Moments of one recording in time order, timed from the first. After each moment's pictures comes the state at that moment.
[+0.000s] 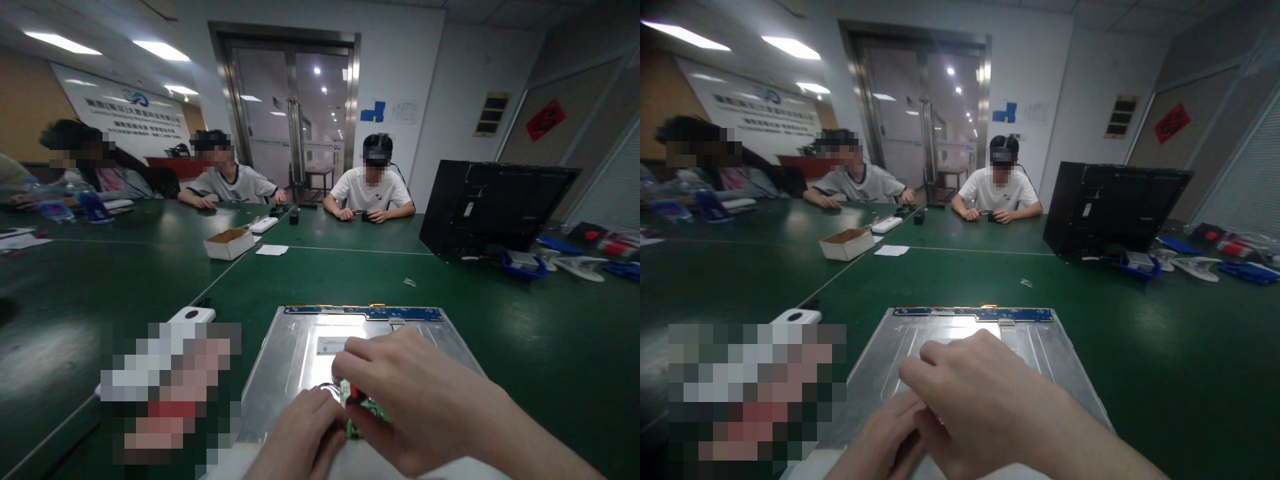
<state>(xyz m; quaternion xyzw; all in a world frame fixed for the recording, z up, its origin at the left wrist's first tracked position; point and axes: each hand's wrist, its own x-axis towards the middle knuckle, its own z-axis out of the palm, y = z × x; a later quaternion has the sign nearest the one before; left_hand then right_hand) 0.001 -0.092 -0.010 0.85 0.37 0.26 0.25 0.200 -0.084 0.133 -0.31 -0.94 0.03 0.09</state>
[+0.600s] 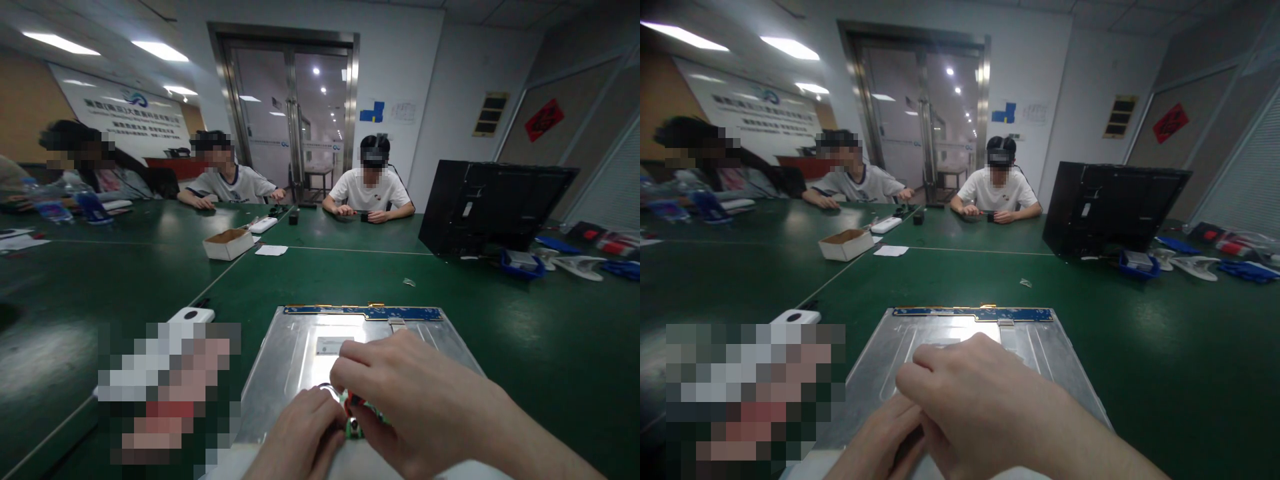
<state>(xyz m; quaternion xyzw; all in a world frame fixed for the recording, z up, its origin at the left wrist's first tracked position) 0.004 -0.094 -0.003 0.85 0.38 0.27 0.25 0.201 -0.085 0.138 -0.30 -0.95 0.05 0.07</state>
